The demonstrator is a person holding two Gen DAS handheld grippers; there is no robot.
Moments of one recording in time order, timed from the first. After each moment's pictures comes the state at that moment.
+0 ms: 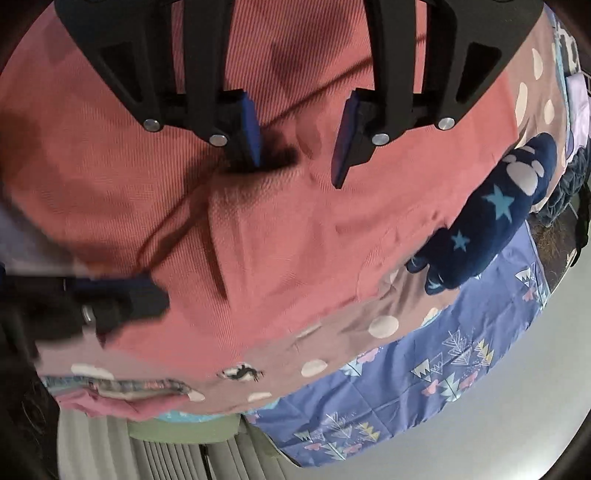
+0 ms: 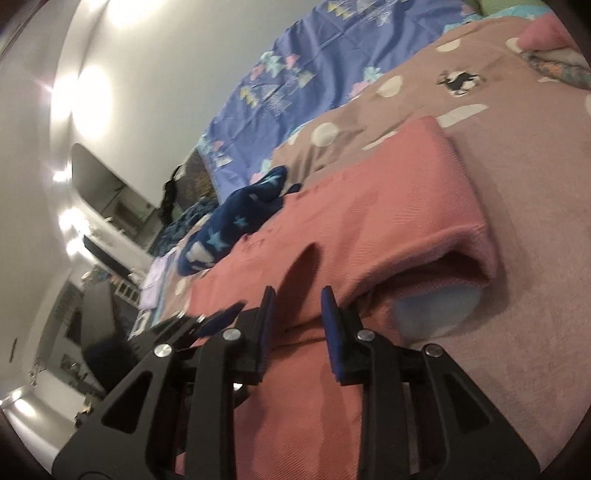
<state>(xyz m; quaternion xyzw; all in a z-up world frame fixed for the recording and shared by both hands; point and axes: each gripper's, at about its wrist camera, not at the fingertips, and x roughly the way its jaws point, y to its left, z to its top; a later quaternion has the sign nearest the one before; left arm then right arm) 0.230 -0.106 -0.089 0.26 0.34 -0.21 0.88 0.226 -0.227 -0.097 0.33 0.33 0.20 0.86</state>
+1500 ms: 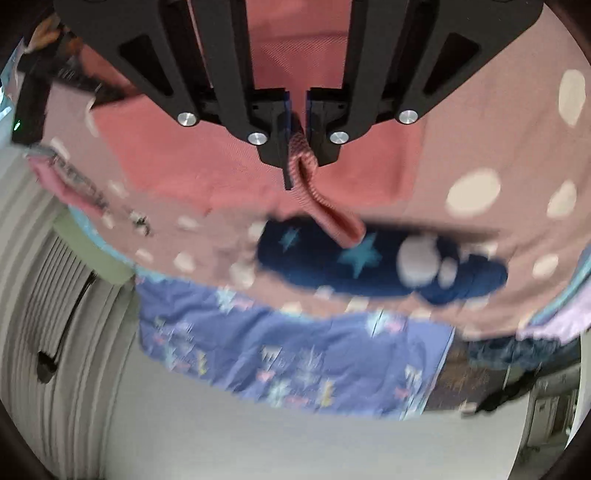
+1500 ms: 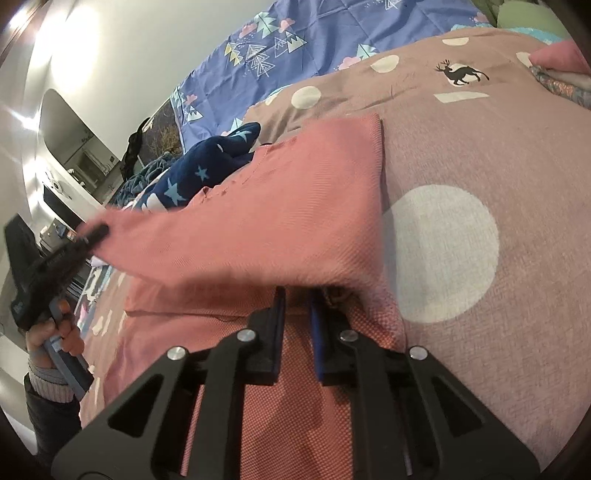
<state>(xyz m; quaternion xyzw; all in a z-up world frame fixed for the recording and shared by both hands) 0.265 0.091 -0.034 -0.09 0.33 -0.08 0.94 0.240 -0.197 -0.118 0.23 0.40 0.15 0.88</state>
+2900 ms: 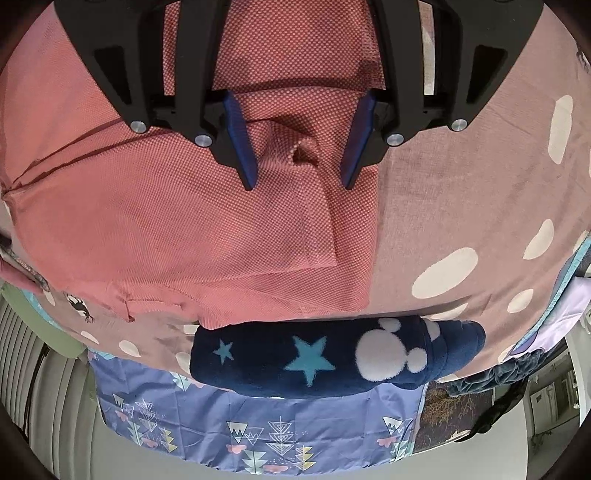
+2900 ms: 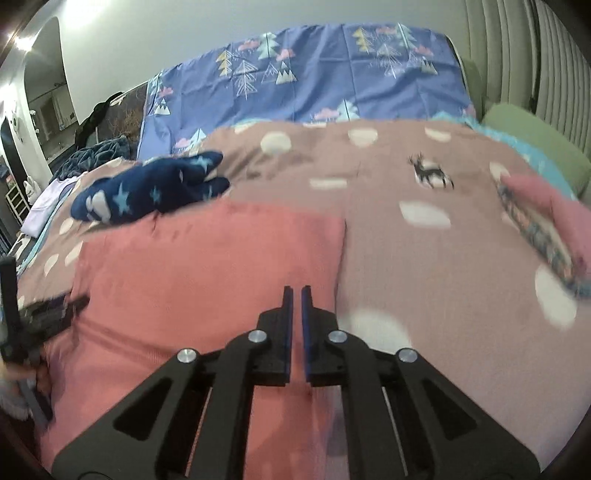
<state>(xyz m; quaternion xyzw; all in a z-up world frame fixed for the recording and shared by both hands) 0.263 0.102 -0.105 0.00 0.42 -0.01 0.91 0.279 -0.184 -0.054 0.06 0.36 0.04 0.93</state>
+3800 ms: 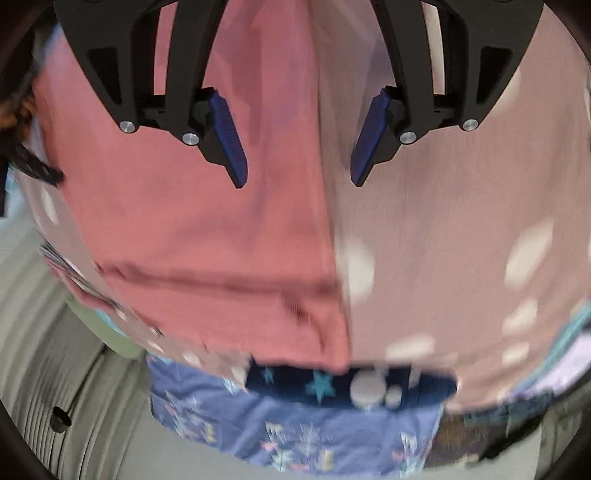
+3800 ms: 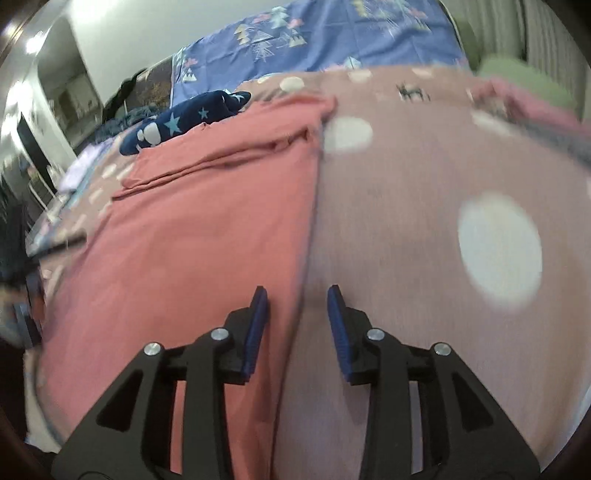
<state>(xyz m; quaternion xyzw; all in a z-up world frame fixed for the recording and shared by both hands) 0.096 0.156 -0.088 -0.07 0.45 -0.13 0.88 0.064 -0.205 -0.104 0.11 0.41 0.09 0.90</state>
